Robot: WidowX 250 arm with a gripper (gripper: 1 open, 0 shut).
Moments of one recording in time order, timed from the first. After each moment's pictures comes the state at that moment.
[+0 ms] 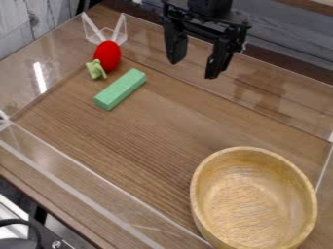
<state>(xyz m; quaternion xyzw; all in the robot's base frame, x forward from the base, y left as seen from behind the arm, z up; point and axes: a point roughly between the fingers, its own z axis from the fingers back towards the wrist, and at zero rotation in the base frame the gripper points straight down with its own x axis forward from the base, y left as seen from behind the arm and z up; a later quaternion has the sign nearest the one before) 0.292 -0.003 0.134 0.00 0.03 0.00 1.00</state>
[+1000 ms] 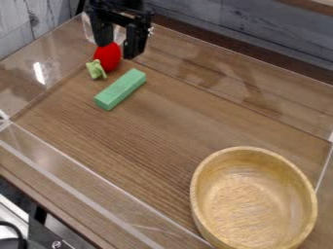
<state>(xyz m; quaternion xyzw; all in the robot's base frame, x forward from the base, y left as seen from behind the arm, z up) 0.298 0.123 0.109 0.01 0.04 0.00 1.00</state>
